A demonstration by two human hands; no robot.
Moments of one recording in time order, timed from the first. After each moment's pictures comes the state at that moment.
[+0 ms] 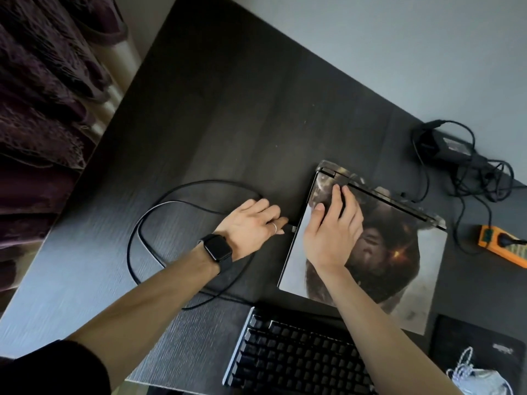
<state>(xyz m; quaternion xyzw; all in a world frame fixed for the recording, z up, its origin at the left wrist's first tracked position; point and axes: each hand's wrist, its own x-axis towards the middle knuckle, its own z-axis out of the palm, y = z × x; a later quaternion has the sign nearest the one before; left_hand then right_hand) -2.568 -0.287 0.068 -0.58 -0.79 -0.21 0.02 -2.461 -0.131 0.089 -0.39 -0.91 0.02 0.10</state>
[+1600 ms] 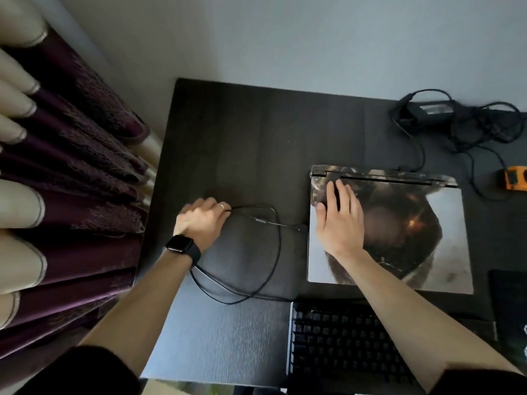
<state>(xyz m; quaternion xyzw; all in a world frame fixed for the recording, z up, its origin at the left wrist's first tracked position) -2.658 -0.372 0.130 -0.40 -0.91 -0.05 -0.12 -2.457 -0.130 0.106 -0.37 -0.93 0.07 0.00</state>
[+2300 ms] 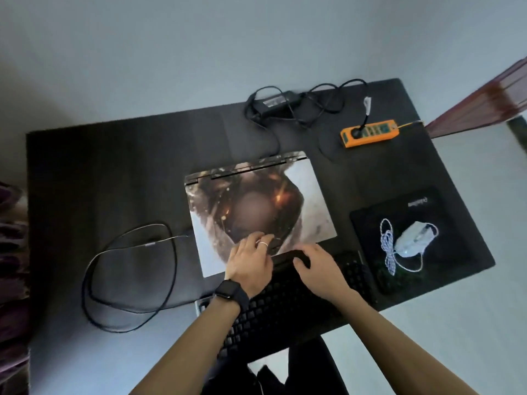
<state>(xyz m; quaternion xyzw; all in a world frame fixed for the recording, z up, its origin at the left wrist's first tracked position) -2.390 -0.206 0.186 -0.51 -0.80 -0.14 -0.28 -2.220 -0.110 0.191 -0.49 -0.77 0.39 -0.10</state>
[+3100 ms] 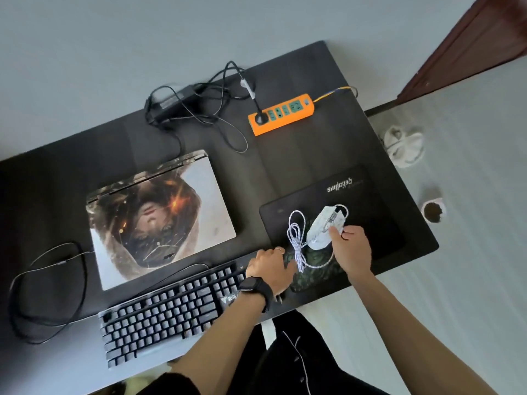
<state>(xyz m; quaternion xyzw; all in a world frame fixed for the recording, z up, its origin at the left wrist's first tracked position) -2.109 -0.027 0.183 -0.45 -0.79 0.05 -0.40 -1.952 0.081 0.167 -0.76 -0.49 0.43 0.04</state>
